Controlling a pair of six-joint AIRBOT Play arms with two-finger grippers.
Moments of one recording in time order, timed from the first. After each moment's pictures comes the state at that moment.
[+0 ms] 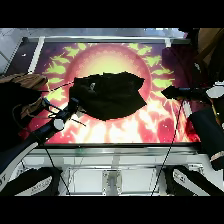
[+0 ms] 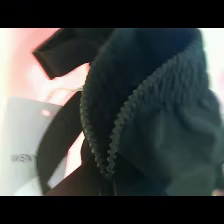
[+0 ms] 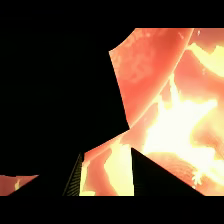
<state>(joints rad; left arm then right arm) -0.33 -1.14 0.47 0.87 0.20 -2.07 -0.20 -1.09 0.94 -0.91 0.90 1.14</state>
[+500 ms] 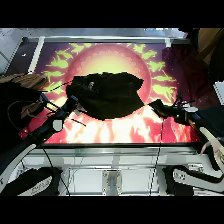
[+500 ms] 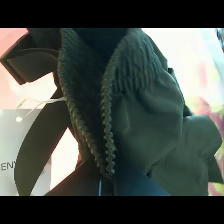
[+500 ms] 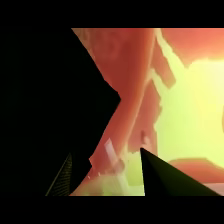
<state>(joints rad) -0.32 -1.11 0.47 1.03 0.21 -2.09 -0.17 -1.33 0.62 -0.30 0.69 1.02</state>
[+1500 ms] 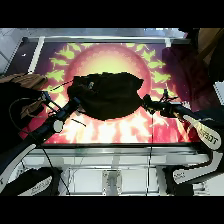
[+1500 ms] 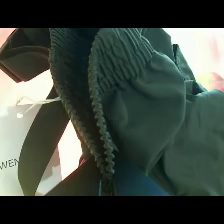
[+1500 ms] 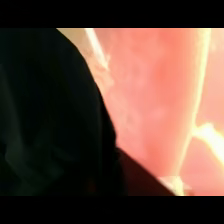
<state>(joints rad) -0.32 -1.11 0.47 1.15 0.16 -2.09 -0.01 -1.61 0.82 -0.11 0.61 1.03</state>
